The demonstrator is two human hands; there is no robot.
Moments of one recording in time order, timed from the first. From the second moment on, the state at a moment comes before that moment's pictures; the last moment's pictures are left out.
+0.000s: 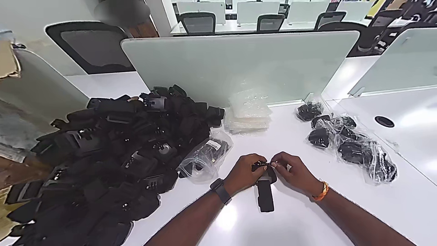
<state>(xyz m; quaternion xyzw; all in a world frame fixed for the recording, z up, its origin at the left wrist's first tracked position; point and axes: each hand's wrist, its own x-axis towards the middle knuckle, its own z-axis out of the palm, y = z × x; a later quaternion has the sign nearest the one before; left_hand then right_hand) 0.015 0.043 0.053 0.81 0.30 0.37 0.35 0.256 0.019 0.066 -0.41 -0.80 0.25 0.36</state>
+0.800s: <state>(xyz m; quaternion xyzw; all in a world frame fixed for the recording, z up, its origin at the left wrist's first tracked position) 0.015 0.042 0.055 0.81 0.30 0.36 0.36 0.258 0.018 0.061 -0.41 -0.82 0.16 0.36</state>
